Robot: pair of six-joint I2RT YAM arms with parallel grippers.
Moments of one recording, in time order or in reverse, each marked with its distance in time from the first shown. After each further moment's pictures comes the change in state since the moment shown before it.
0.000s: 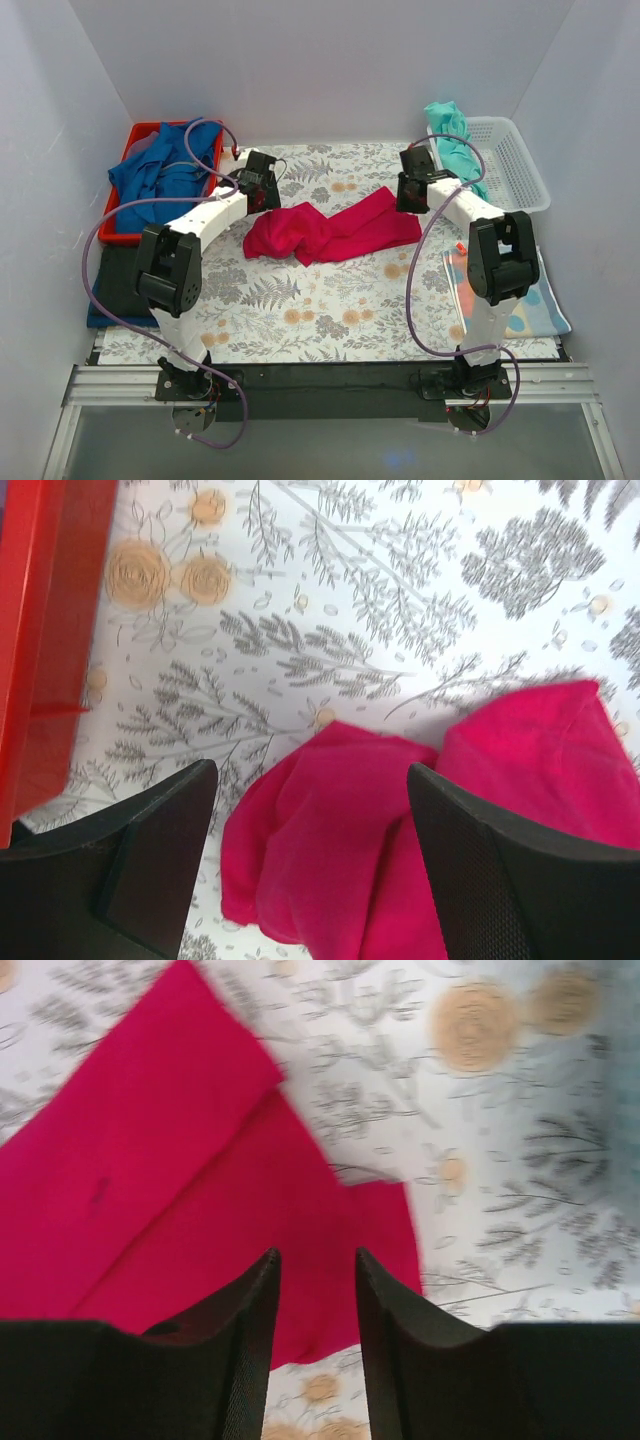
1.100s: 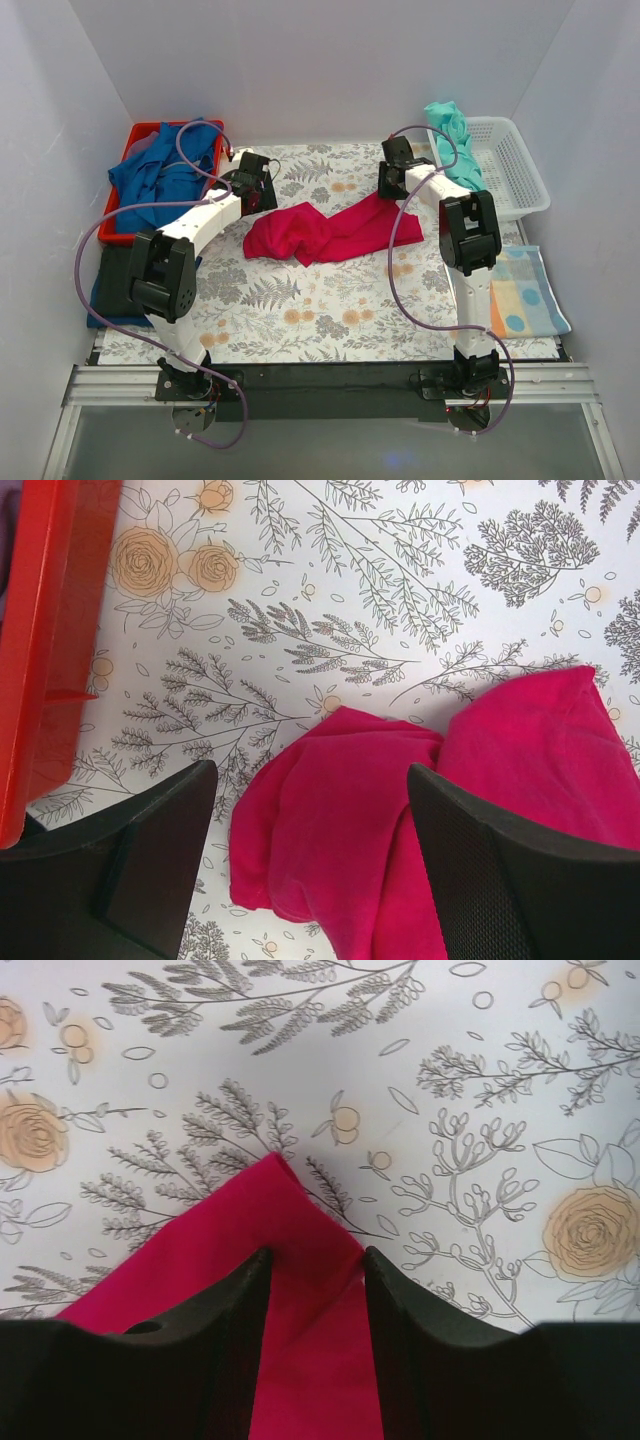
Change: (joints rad) left arm 0.021 -0.046 -0.026 0.013 0.039 -0.002; right arm 0.050 0.359 0.366 0.029 -0.064 -0.036
